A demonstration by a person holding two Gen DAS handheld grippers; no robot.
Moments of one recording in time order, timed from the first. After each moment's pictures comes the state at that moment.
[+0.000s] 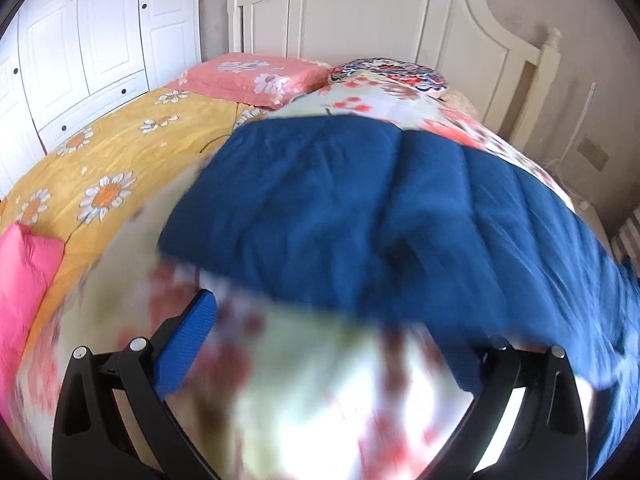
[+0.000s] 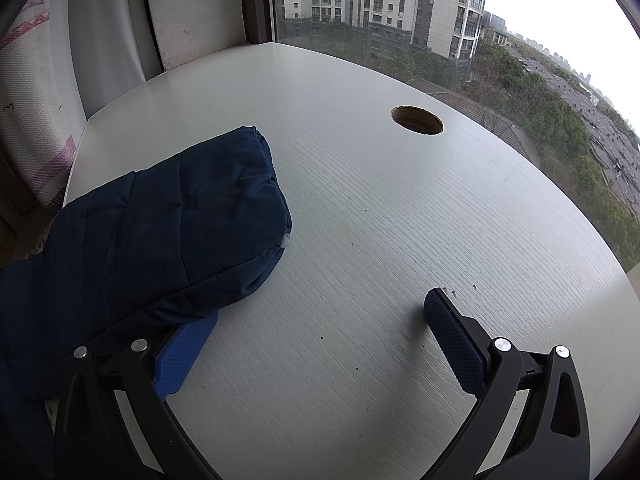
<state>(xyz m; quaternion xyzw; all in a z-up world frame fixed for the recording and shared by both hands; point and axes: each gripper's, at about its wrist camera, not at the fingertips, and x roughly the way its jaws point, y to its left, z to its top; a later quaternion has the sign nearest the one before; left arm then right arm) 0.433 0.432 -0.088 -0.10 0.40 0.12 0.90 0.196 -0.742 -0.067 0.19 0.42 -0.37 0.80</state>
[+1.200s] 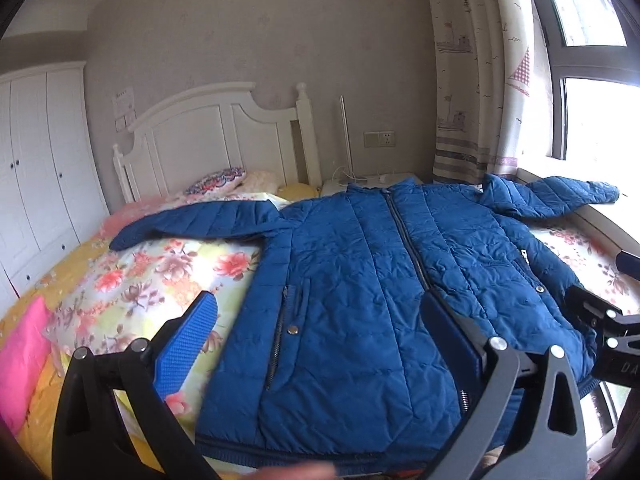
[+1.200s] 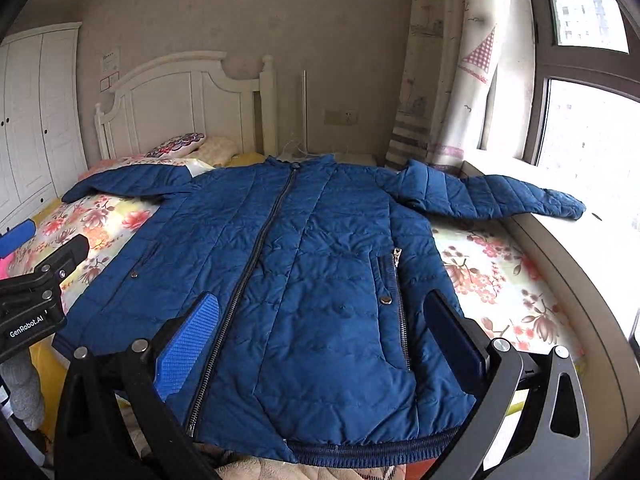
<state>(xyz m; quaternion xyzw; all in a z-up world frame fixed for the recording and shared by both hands) 0.013 0.039 0.003 0.08 0.22 -0.06 0.97 0.025 -0.200 -0.036 0.01 0.27 -0.06 0.96</state>
